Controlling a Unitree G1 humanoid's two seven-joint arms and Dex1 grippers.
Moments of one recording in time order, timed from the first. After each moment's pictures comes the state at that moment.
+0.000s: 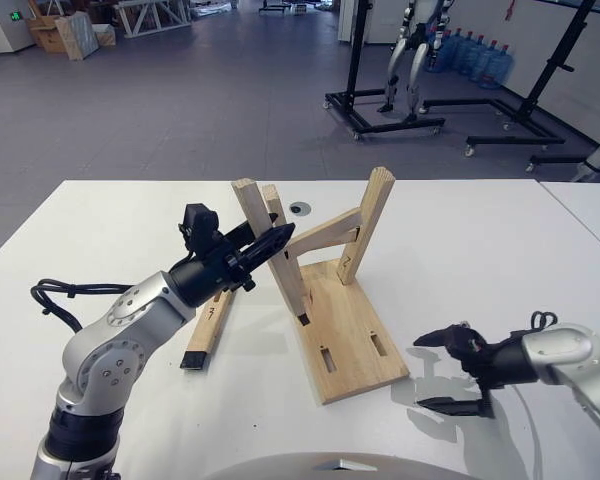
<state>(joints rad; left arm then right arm) -0.13 0.45 0.02 -0.58 -1.01 0.61 -0.36 0.19 -0.99 0.12 -0.21 0.25 0.23 1.16</state>
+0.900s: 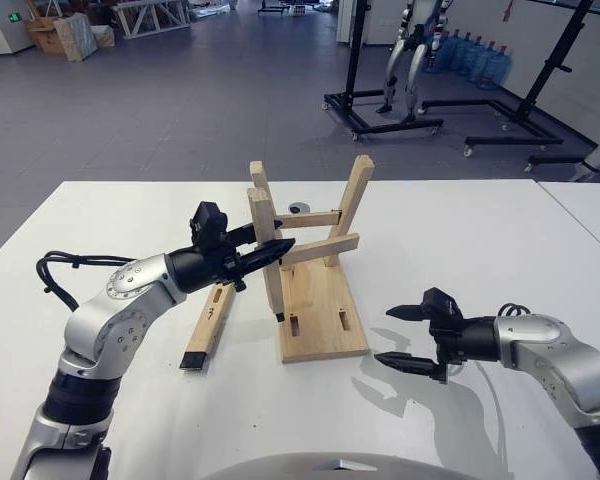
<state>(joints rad) -0.25 0.49 -0.05 -0.37 -0.78 0.53 -0.73 0.04 -0.82 0.00 -0.29 0.51 0.64 1.05</state>
